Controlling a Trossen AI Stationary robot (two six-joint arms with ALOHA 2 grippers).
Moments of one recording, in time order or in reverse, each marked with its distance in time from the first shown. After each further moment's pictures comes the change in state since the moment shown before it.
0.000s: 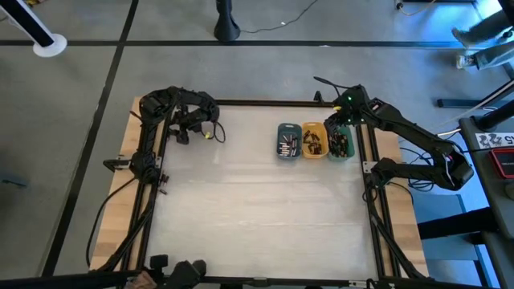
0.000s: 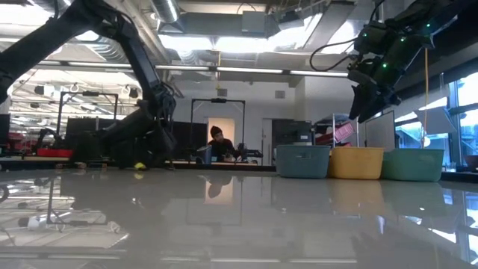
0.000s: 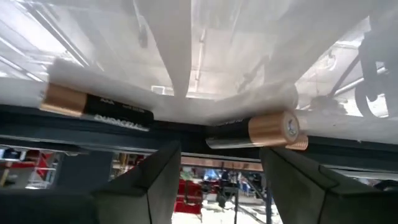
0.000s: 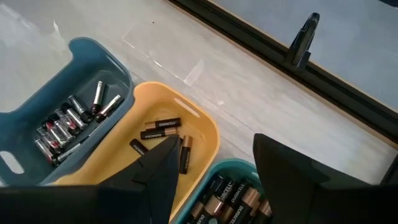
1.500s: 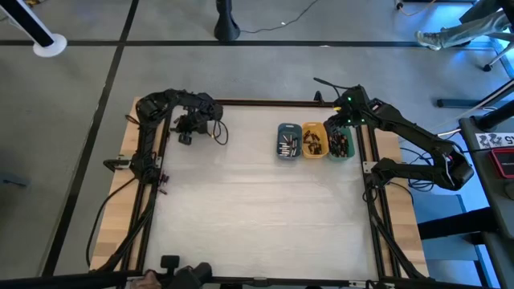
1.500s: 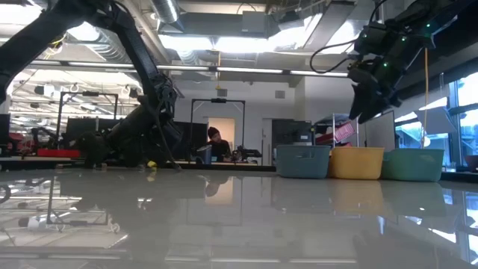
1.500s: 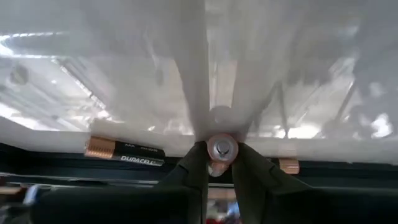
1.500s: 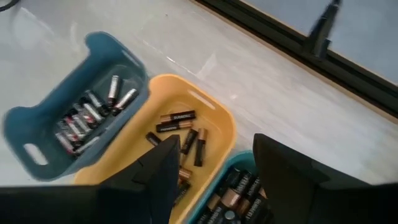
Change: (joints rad) left arm -0.060 -0.072 -0.029 0.161 0.074 0.197; right arm 0.000 0.000 0.000 -0.020 -0.056 0.031
